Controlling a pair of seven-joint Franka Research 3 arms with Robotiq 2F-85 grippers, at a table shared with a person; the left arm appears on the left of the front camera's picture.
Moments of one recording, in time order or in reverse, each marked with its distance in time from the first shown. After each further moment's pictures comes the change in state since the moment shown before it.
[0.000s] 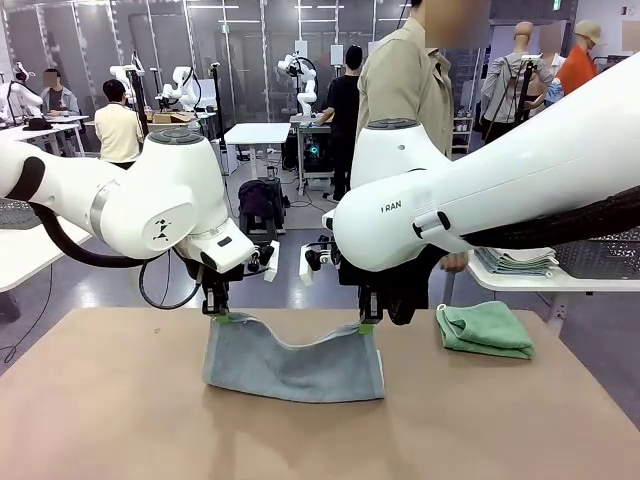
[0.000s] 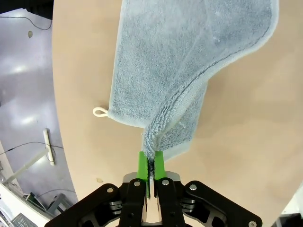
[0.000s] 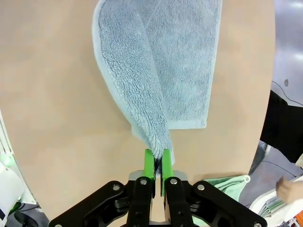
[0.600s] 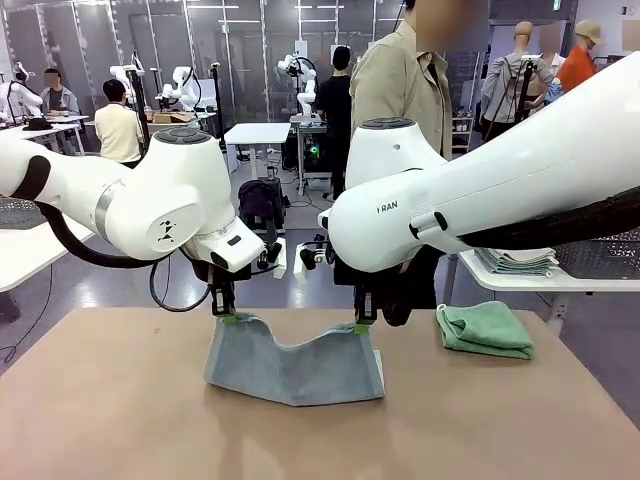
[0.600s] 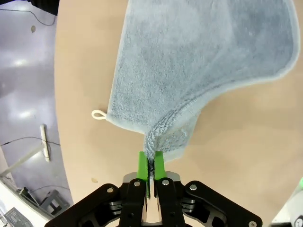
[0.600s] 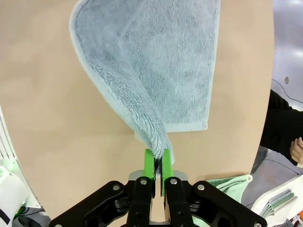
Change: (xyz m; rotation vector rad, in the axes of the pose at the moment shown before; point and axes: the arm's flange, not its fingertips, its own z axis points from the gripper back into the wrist) left arm 0.010 -0.005 0.004 0.007 -0.005 0.054; right arm 0.005 0.002 0.002 -0.001 -0.003 -0.026
